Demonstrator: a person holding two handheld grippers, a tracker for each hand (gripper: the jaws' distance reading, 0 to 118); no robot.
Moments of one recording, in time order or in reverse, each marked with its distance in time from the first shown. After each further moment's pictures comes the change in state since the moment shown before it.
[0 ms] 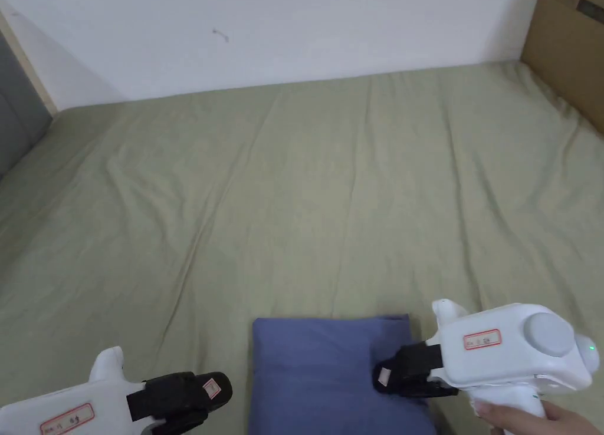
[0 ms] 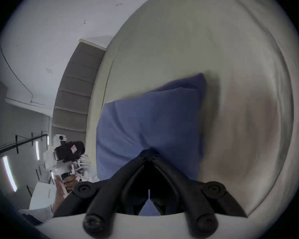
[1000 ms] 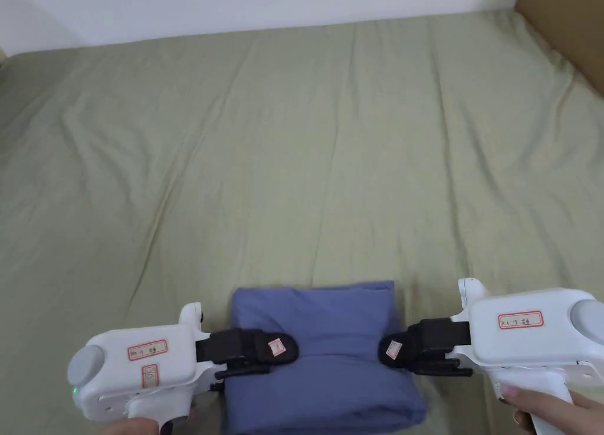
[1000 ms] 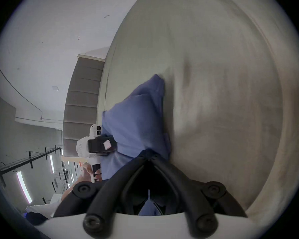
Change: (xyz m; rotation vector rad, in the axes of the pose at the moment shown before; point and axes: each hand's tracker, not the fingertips) left arm -0.071 0.017 -0.139 -0.331 -0.142 0.036; right arm 0.038 -0.010 0.010 0.034 0.100 -0.131
